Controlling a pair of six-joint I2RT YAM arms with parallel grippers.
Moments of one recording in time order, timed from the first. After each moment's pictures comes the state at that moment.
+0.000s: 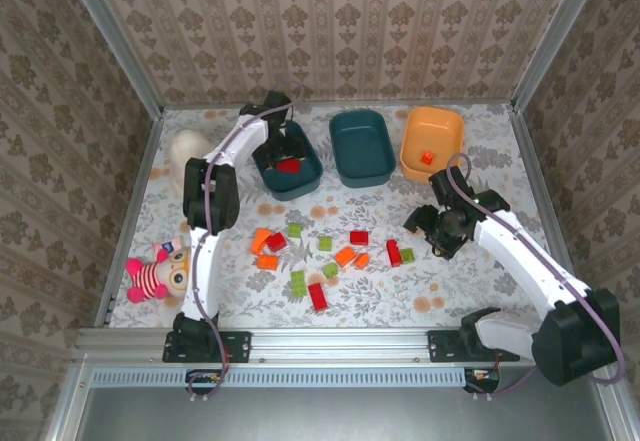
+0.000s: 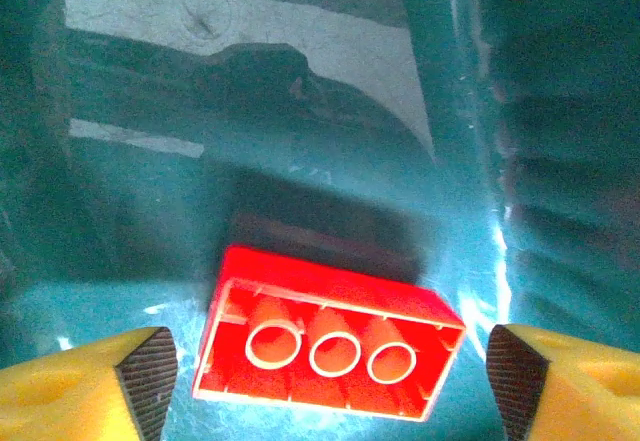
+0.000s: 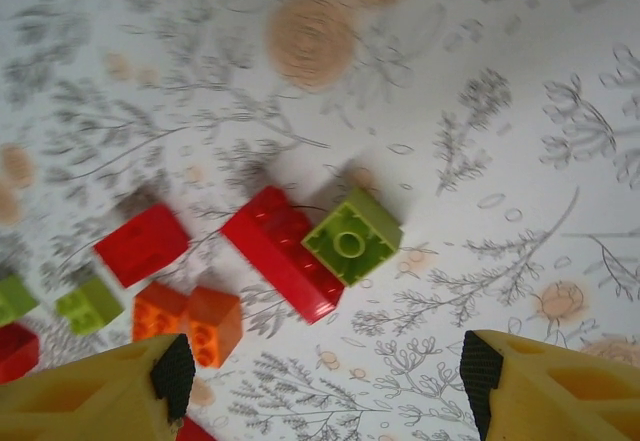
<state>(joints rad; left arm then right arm) -0.36 2.37 2.12 -1.02 0.10 -0.51 0.29 1.21 0.90 -0.98 -0.12 1.01</state>
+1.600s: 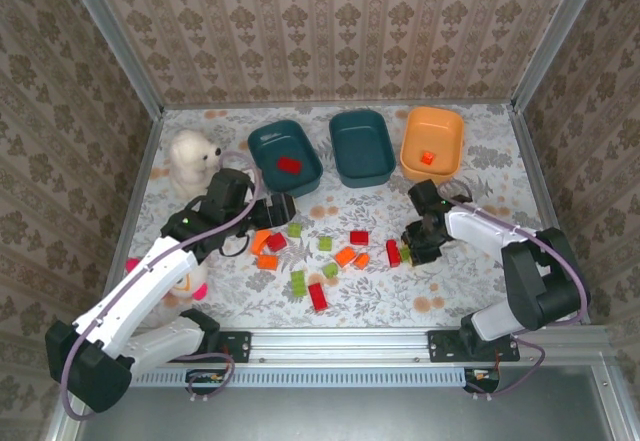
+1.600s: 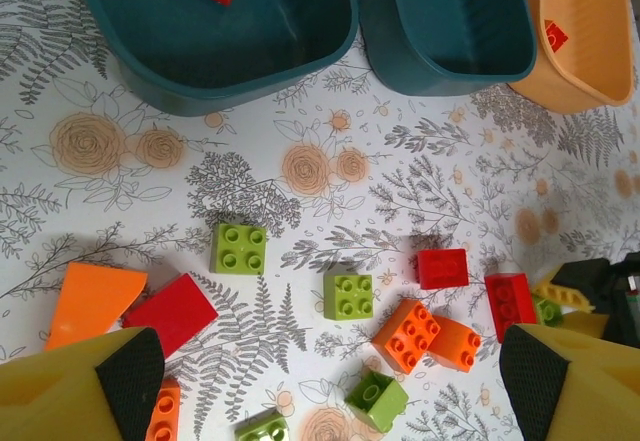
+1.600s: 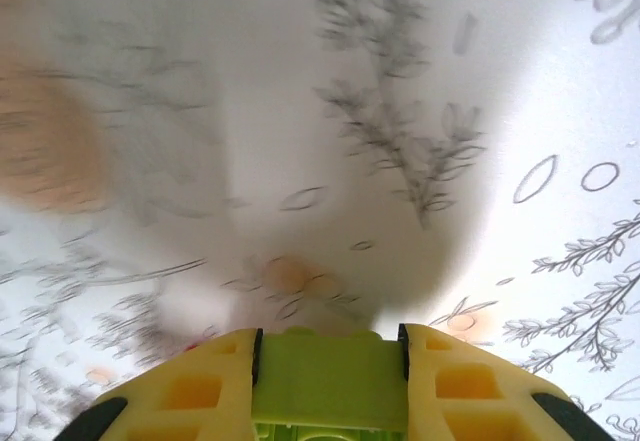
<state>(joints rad) -0.59 1.01 0.89 -0.63 0.10 -0.64 0.32 1.47 0.82 -0.75 -0.14 1.58</state>
